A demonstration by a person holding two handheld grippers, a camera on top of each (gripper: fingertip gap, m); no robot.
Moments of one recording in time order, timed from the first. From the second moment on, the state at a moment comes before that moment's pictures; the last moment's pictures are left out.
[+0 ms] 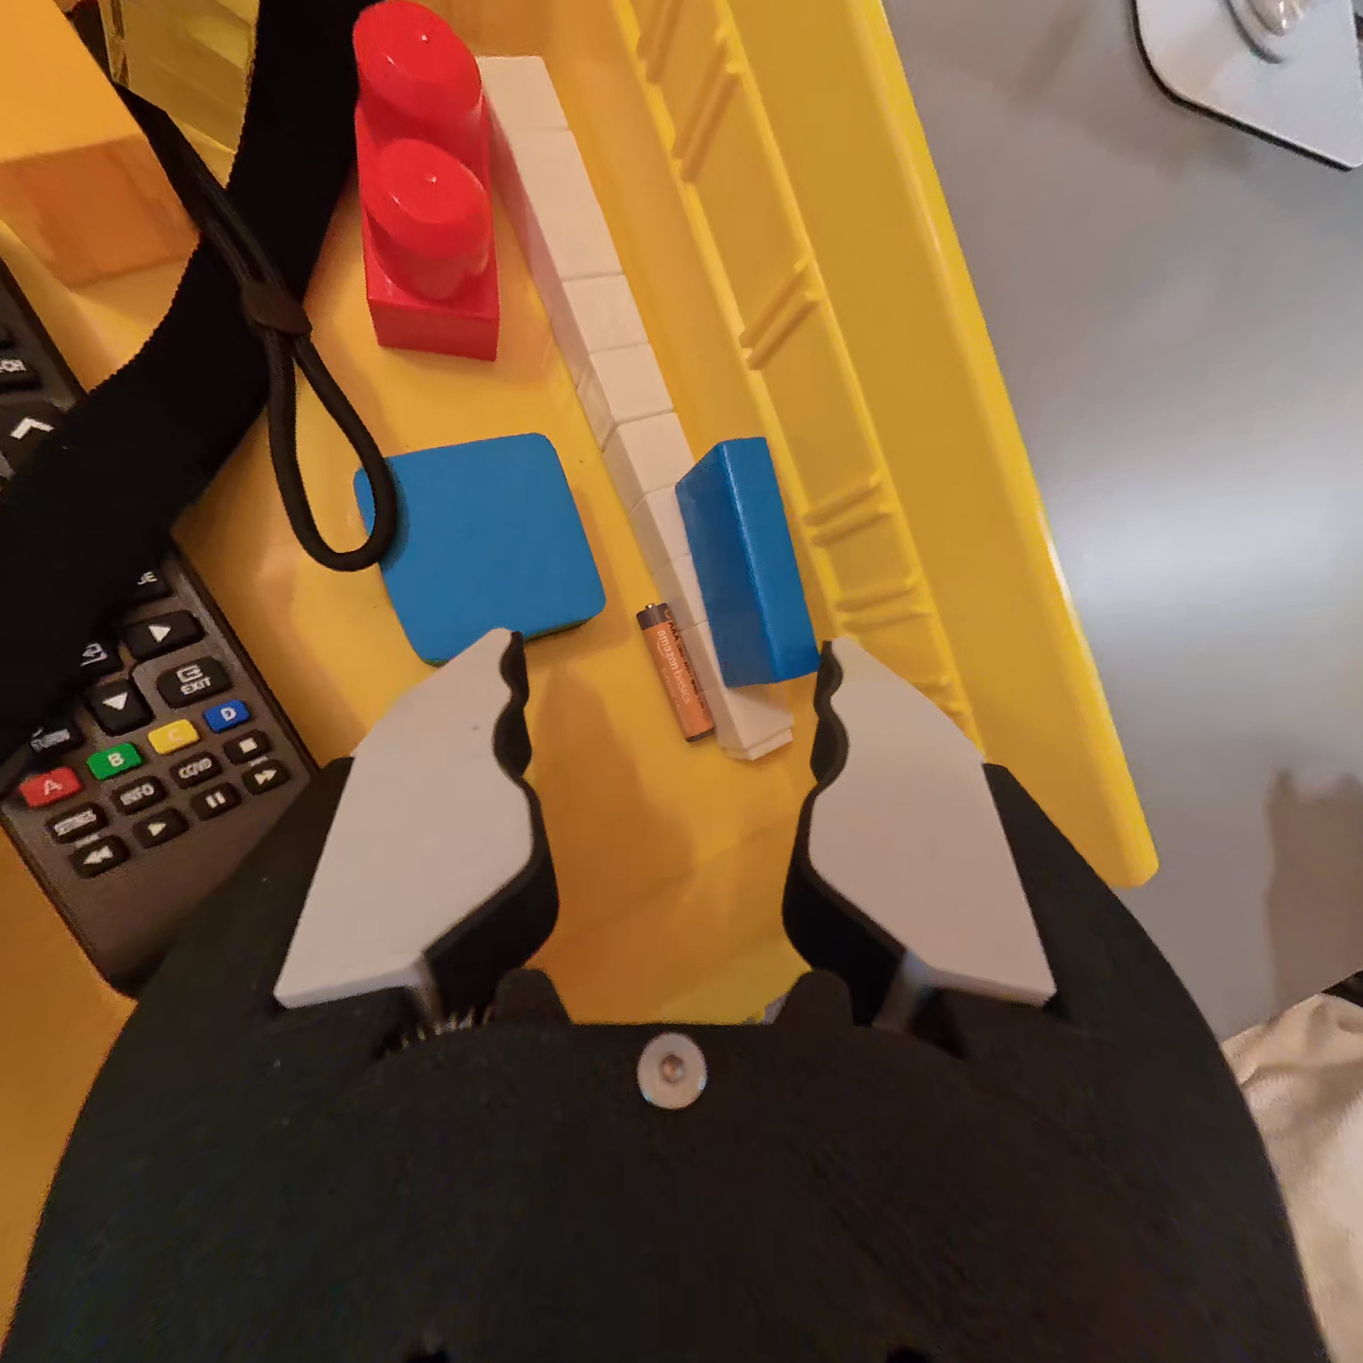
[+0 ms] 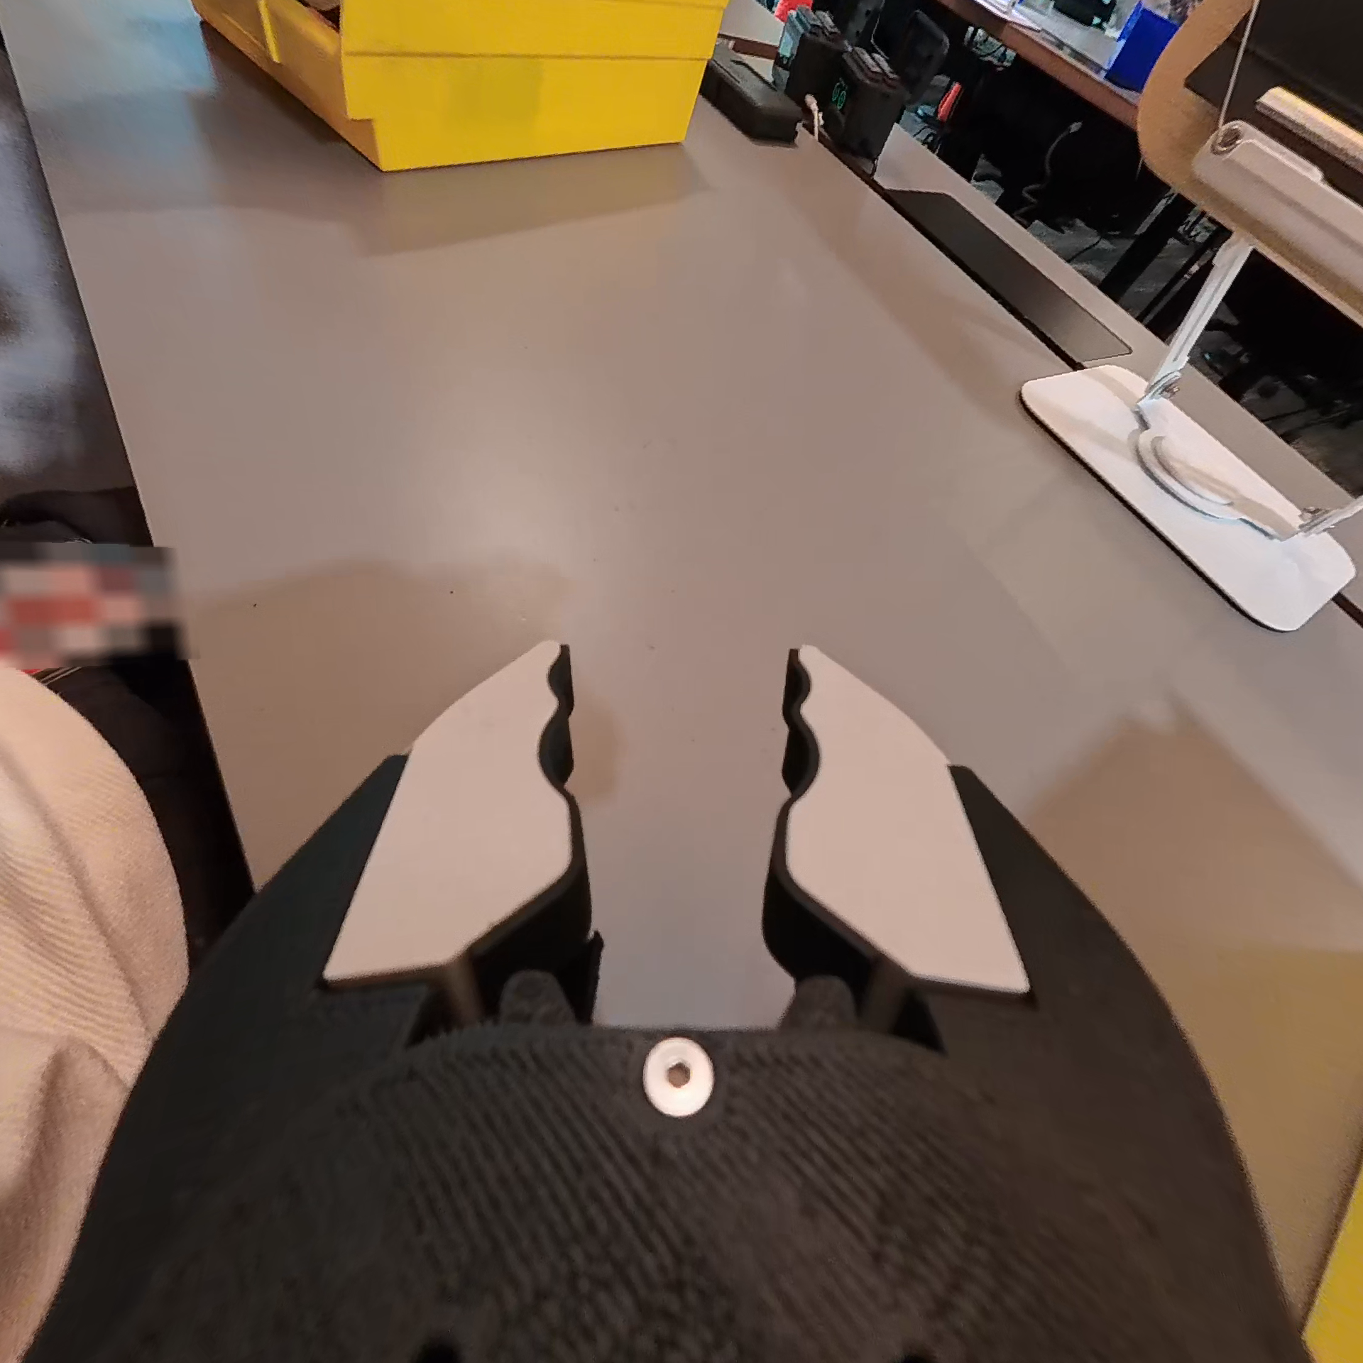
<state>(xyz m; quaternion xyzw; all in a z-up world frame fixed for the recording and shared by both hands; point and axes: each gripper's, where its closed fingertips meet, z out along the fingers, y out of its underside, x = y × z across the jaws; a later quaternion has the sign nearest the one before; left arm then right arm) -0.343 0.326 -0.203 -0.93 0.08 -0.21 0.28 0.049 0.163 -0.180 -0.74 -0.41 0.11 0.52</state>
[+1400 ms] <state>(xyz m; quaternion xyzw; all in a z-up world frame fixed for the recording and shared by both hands) 0.020 0.153 -0.083 -0.50 0.34 -0.66 0.45 0.040 0.153 -0.061 -0.53 -0.26 0.55 0.59</state>
